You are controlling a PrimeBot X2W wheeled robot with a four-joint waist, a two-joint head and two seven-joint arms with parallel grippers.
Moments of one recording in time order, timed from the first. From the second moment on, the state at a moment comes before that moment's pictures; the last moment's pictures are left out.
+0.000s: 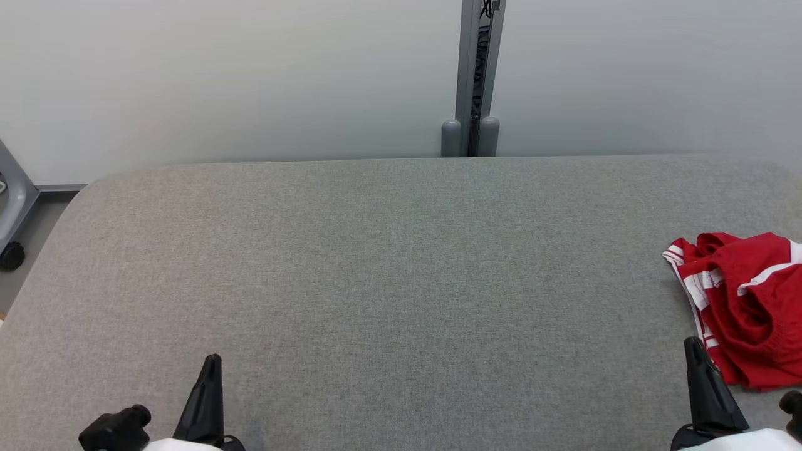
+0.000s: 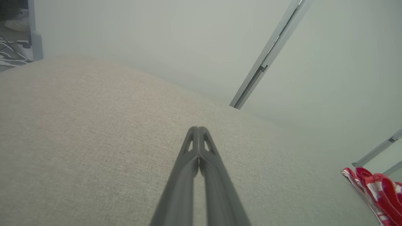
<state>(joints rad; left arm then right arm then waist) 0.10 0.05 -0.03 0.20 -0.52 -0.09 -0.17 0.12 -0.13 0.04 0.11 0.57 0.13 -0.21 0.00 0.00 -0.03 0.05</state>
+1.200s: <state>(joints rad) 0.01 0.05 0.11 0.23 -1.01 -0.10 0.04 0.04 -0.09 0.05 0.14 1.05 0.13 -0.16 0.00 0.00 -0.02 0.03</state>
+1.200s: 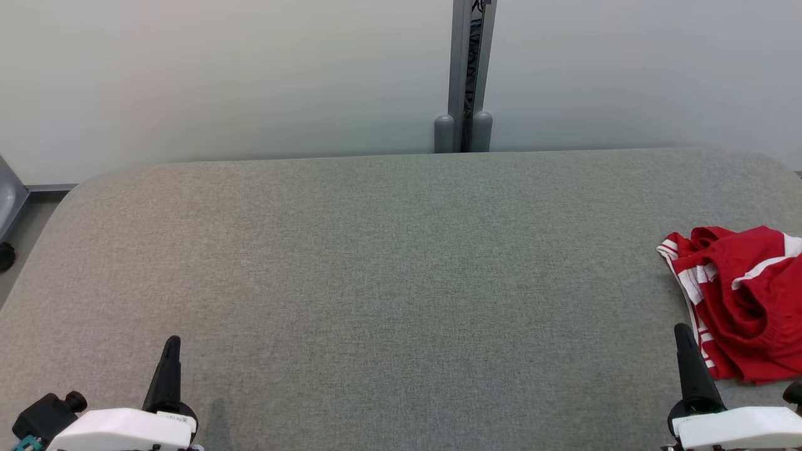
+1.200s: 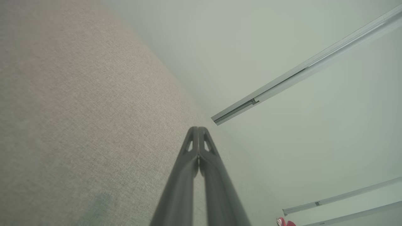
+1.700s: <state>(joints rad) -0.03 0.05 0.15 0.24 -1.16 -0.11 0.11 0.02 -0.08 0.06 0.15 1.19 0.13 -0.14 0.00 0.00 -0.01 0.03</state>
